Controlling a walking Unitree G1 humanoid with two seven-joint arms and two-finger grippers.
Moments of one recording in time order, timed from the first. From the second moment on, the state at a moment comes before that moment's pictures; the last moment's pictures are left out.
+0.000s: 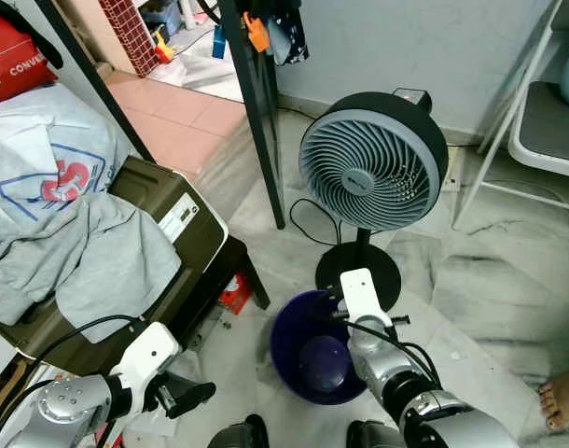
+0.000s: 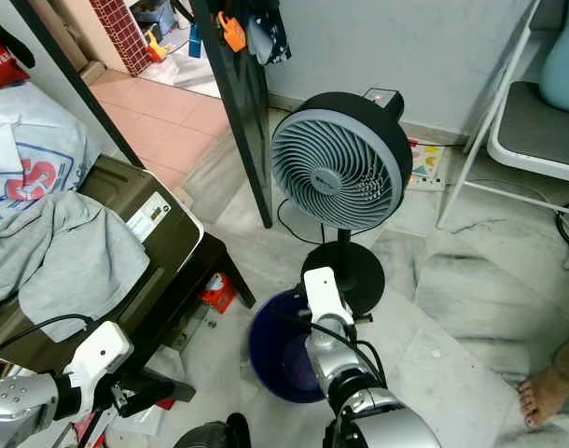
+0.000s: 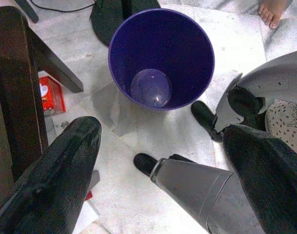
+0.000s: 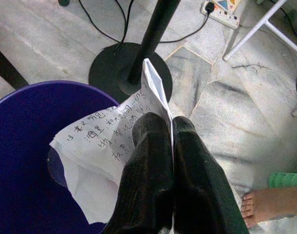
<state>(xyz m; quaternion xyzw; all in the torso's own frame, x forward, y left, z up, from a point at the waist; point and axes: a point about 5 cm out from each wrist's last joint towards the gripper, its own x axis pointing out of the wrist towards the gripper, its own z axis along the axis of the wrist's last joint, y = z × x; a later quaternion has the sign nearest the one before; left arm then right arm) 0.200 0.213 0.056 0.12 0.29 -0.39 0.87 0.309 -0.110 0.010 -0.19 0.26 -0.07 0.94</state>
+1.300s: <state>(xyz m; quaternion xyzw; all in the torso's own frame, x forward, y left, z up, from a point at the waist) 0.228 0.202 0.055 0.10 0.25 -0.35 0.90 0.317 -0.100 0.019 -0.12 0.24 -0.03 0.96</state>
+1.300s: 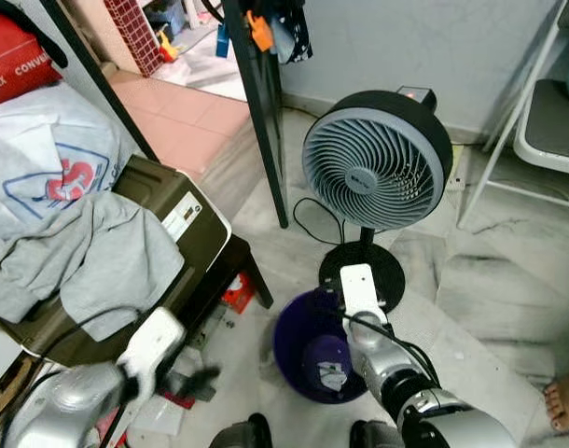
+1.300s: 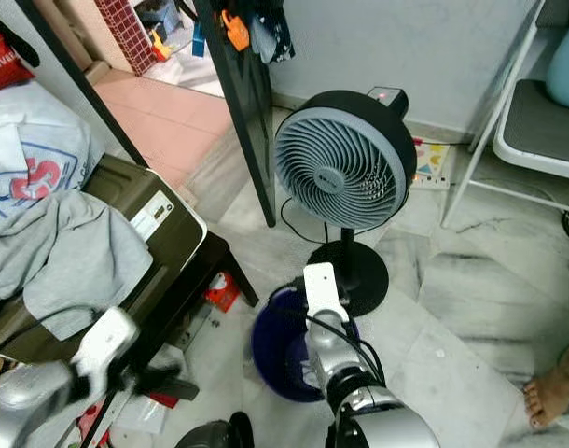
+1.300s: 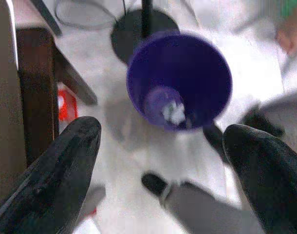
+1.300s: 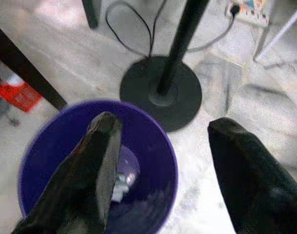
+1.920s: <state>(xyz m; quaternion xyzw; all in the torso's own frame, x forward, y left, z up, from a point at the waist) 0.273 0.160 0.077 0.03 0.11 -0.26 0.96 0.318 -0.122 0.062 -0.11 0.10 -0.01 0.99</state>
